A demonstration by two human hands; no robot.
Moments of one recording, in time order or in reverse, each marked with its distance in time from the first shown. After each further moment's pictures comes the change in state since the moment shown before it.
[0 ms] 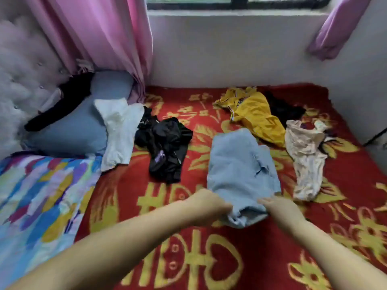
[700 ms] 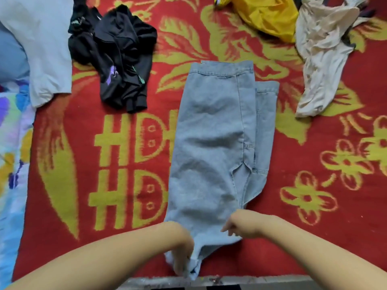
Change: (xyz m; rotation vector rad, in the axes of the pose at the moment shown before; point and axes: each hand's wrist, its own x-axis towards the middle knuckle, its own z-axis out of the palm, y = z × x) left_hand 0.042 0.114 0.252 -0.271 -1.152 0.341; right_hand -0.031 -0.080 0.206 0.491 -0.873 -0.357
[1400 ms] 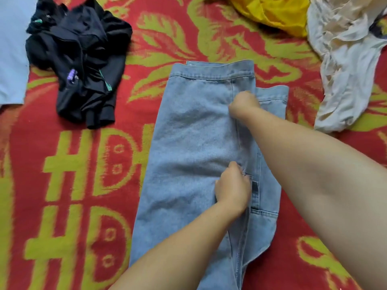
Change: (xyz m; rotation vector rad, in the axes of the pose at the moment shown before) left_hand 0.082 -0.043 -0.229 -1.280 1.367 -0.336; right_hand 0.097 0.150 -0.294 0.430 0.980 0.633
